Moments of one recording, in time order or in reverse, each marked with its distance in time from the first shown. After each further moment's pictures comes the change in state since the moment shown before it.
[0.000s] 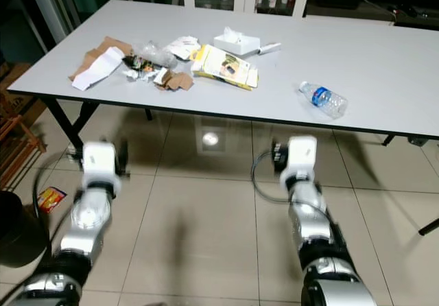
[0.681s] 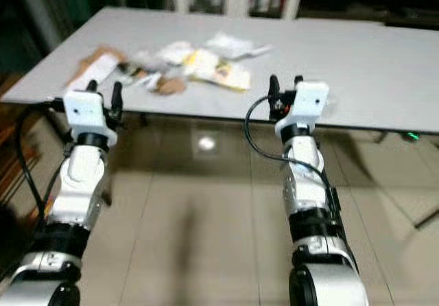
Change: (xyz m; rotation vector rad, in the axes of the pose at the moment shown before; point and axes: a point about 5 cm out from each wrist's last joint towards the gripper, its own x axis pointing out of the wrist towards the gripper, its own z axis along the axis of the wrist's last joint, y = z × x) left arm 0.030 0.004 0.070 -0.035 -0.207 -0.008; right arm 0.028 0.020 0.087 0.122 -0.287 0.021
